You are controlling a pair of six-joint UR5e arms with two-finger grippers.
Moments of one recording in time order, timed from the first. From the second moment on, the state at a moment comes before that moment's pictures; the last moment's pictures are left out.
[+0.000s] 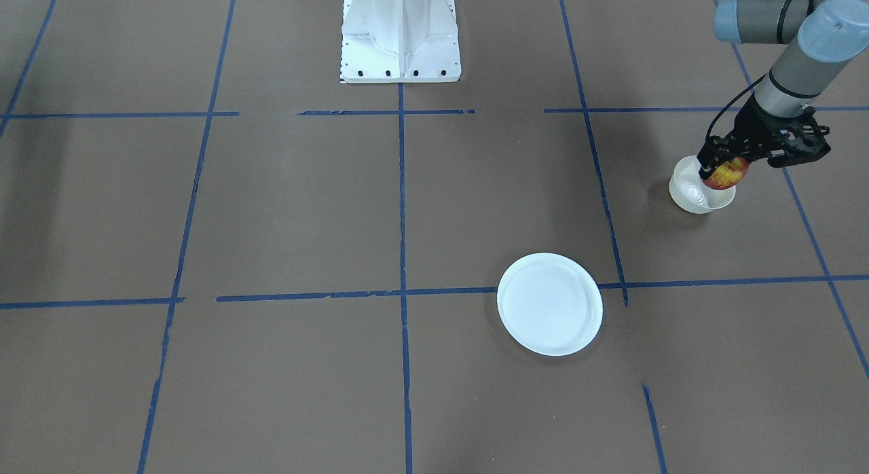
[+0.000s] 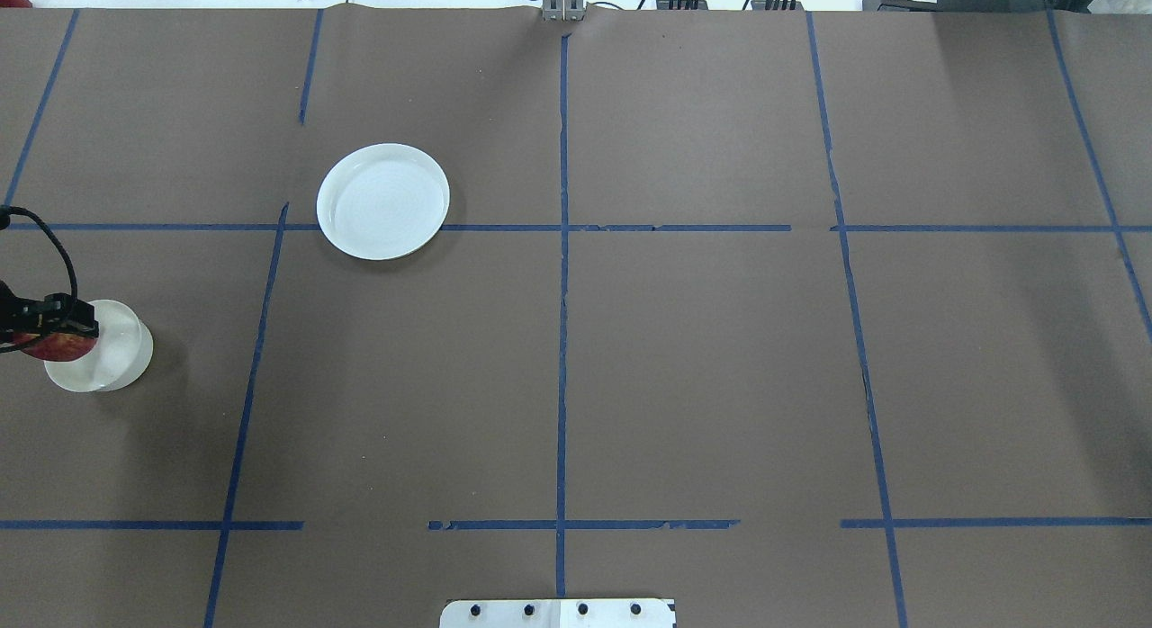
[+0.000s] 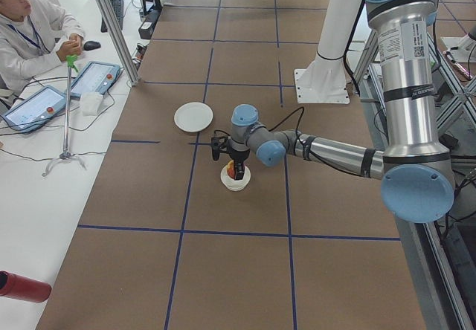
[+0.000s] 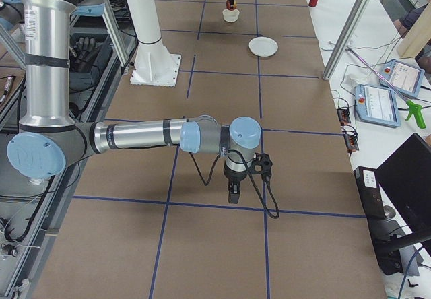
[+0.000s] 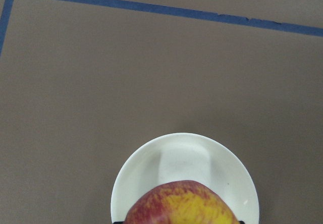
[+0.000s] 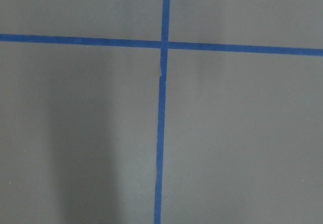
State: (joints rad) left arm -0.91 -1.42 -1.83 -2.08 -2.05 -1.03; right arm 1.53 -1.65 1.77 -1.72 2.27 -0.01
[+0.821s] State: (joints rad) left arm -0.86 -1.44 -1.78 -2.09 -2.05 -1.04; right arm 1.53 -1.65 1.77 -1.72 2.27 -0.01
